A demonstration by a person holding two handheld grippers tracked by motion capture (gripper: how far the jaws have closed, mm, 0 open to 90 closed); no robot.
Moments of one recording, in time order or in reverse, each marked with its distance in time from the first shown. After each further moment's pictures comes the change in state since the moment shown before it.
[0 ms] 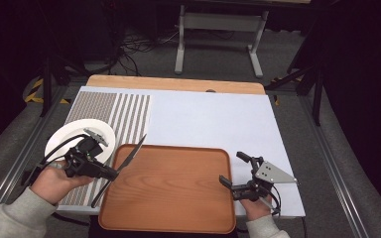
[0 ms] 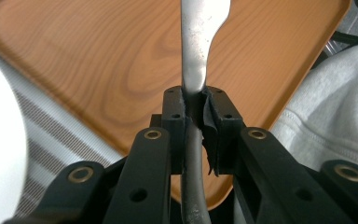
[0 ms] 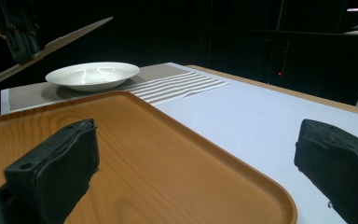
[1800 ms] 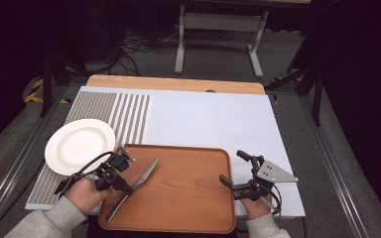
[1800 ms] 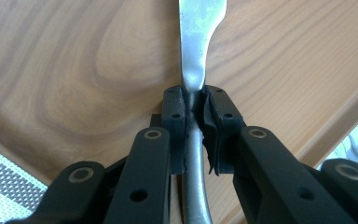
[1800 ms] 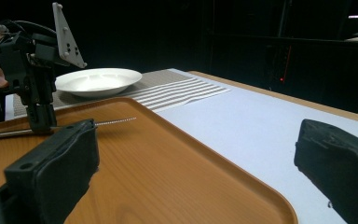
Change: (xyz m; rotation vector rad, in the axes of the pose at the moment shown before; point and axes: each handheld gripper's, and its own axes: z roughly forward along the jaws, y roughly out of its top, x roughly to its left) left arm 0.003 0.008 0.086 0.203 0.067 -0.158; right arm -0.001 0.003 0.000 -0.021 0.011 -0.002
